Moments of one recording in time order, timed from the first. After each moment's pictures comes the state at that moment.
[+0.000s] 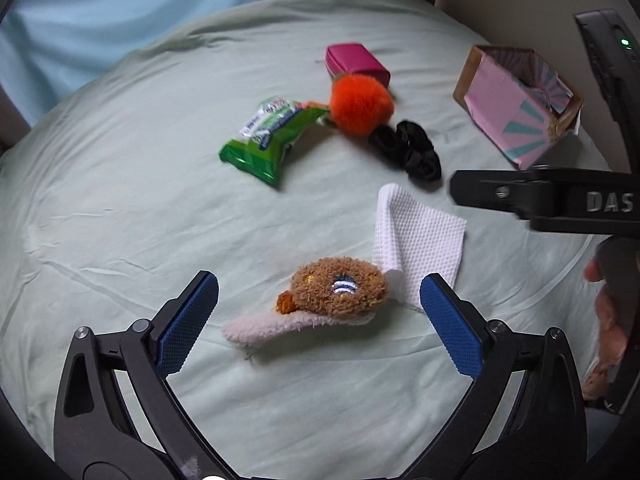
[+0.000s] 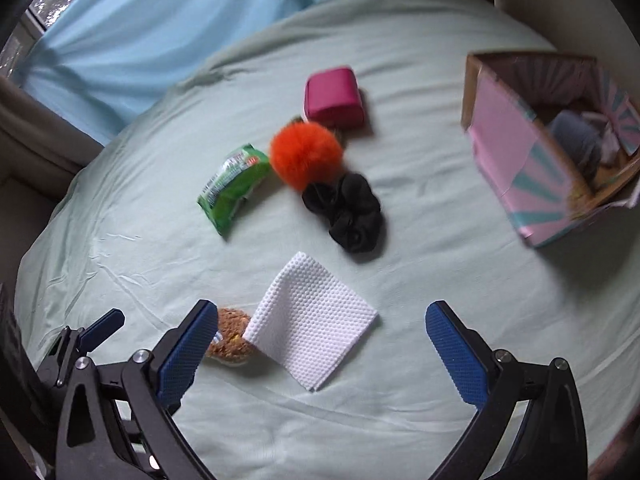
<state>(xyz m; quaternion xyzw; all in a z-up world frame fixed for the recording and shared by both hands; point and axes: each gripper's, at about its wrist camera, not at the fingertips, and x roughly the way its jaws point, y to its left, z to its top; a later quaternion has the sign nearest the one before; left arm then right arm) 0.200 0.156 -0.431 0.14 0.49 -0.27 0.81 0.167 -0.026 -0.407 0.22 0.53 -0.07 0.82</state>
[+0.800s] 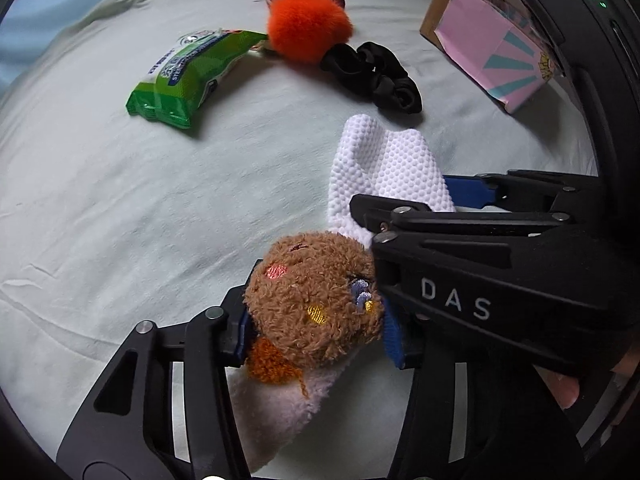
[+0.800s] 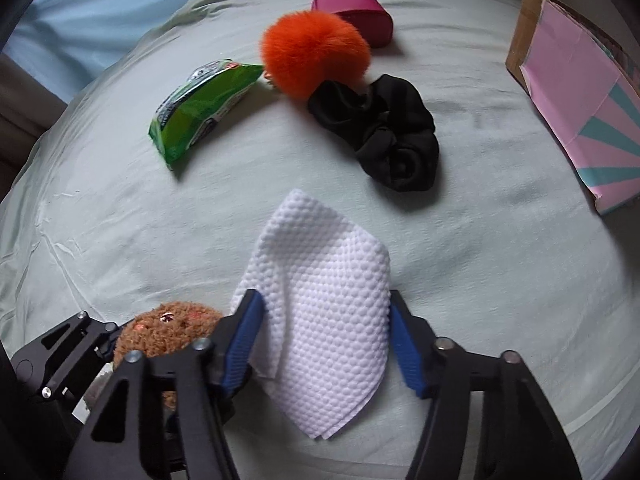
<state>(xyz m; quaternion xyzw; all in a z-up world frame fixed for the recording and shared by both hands) 0.206 0.136 -0.499 0.15 0.53 -0.35 0.76 0.188 0.016 -0.479 0.17 0.56 -0.09 0.81</state>
